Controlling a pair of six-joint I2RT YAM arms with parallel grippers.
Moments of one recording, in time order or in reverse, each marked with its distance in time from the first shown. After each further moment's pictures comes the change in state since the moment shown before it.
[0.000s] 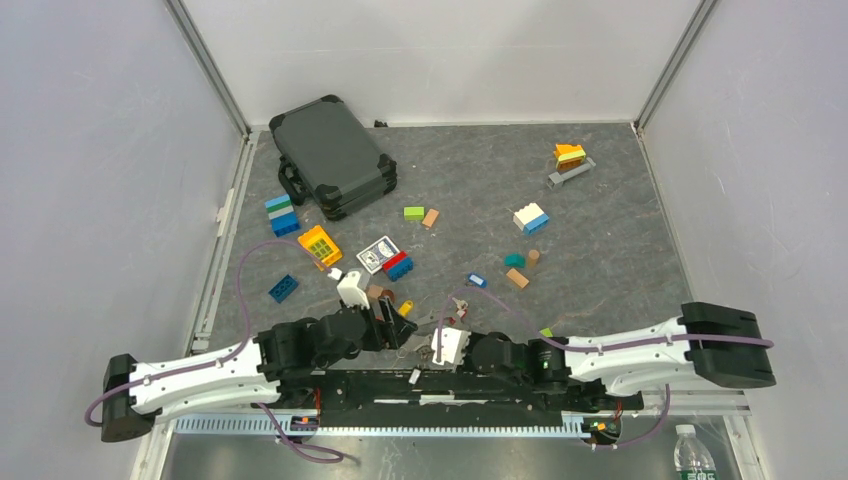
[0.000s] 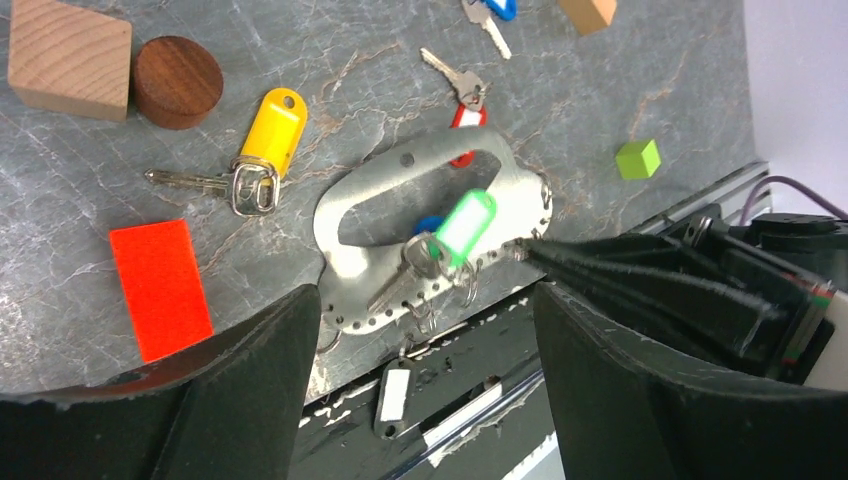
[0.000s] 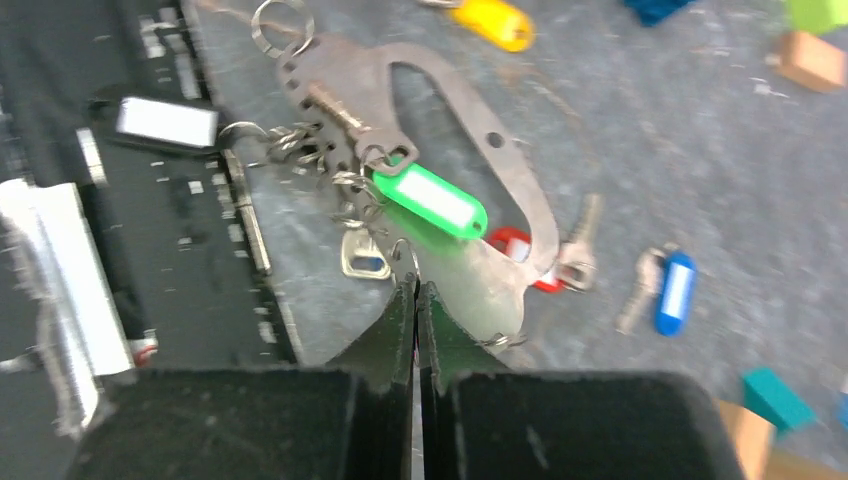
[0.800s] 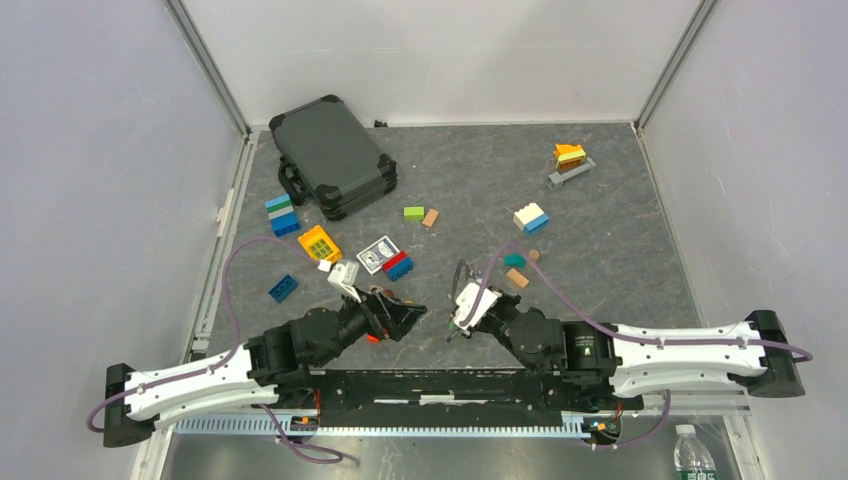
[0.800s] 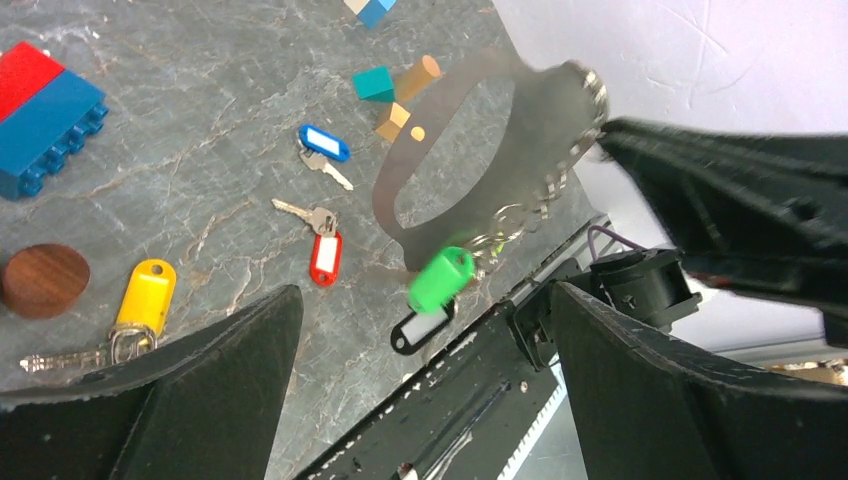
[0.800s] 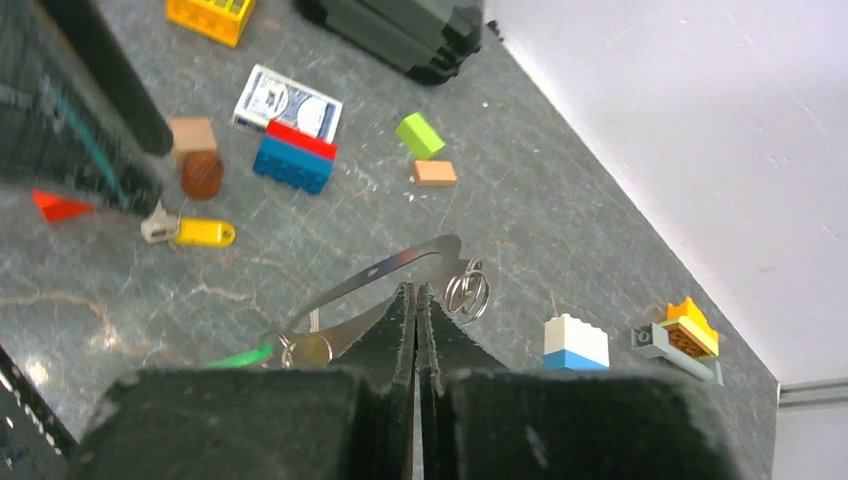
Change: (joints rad) left arm 0.000 -0.137 -0.042 0.324 -0.024 0.189; right arm -0.010 -0.305 0.233 -0.163 0.417 -0.192
